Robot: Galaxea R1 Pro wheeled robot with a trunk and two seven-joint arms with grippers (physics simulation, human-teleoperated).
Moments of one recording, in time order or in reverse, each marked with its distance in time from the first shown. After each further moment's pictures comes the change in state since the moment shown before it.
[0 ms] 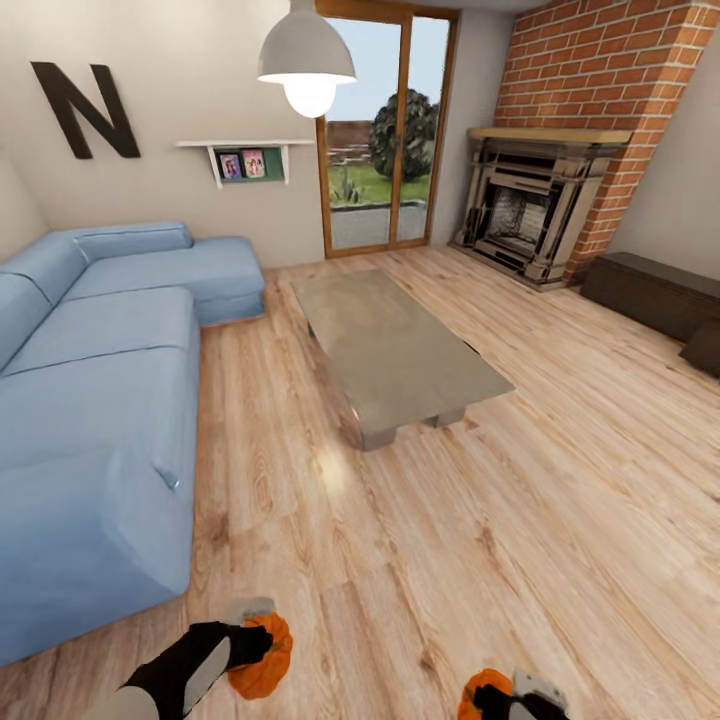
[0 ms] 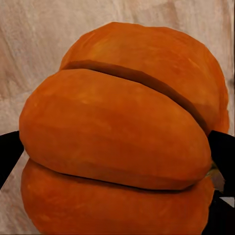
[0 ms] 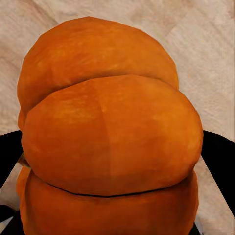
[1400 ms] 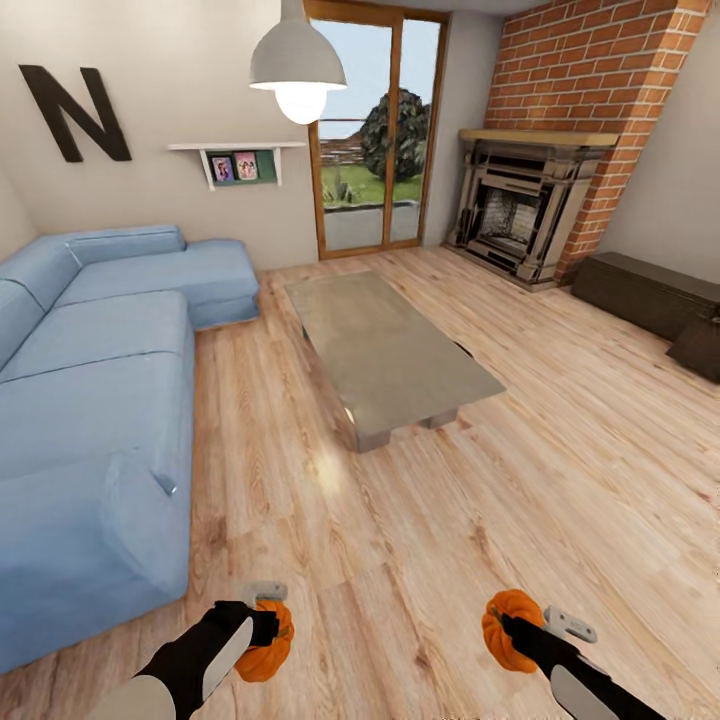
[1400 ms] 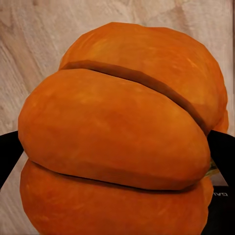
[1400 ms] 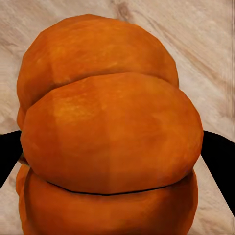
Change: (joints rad) left arm 0.001 -0.028 -0.051 -0.143 -0.032 0.129 0.185; right arm 0.005 -0.203 0.005 -0.249 -0.014 -0.156 0.064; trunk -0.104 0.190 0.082
